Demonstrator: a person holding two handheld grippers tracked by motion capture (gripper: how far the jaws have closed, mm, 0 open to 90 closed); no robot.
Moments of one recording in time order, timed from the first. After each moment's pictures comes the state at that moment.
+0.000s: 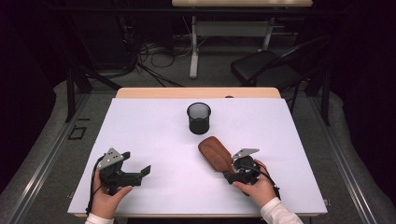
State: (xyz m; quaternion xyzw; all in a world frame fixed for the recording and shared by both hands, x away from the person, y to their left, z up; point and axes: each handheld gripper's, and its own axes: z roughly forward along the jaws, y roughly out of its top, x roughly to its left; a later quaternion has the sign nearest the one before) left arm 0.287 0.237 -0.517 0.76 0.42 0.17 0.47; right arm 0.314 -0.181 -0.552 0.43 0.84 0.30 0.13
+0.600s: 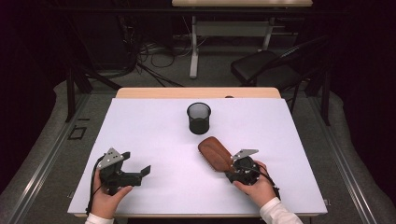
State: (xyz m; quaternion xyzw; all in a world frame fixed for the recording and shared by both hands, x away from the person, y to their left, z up) left arm 0.287 0.237 -0.517 0.76 0.42 0.17 0.47; right arm 0.312 -0.180 -0.549 0.42 0.85 0.29 0.14
